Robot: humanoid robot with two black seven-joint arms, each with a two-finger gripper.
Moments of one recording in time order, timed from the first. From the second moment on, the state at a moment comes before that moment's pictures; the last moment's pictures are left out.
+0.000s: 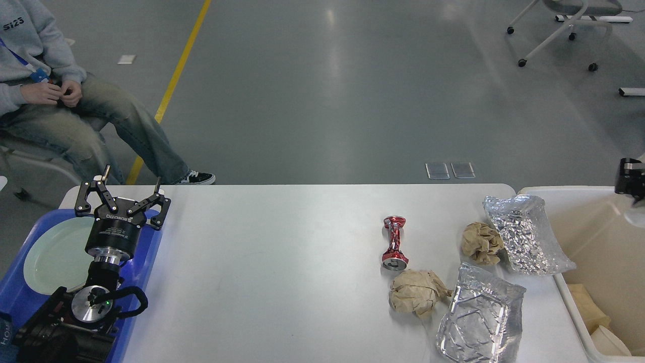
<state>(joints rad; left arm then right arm) -0.37 0.15 -1.42 -0.61 0.02 -0.70 -0.17 2.17 -0.78 -1.50 1.30 -0.30 0.60 -0.11</state>
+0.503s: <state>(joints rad) -0.37 0.15 -1.42 -0.61 0.02 -0.70 -0.17 0.93 -0.76 -0.75 0.55 -0.31 0.19 -0.10</state>
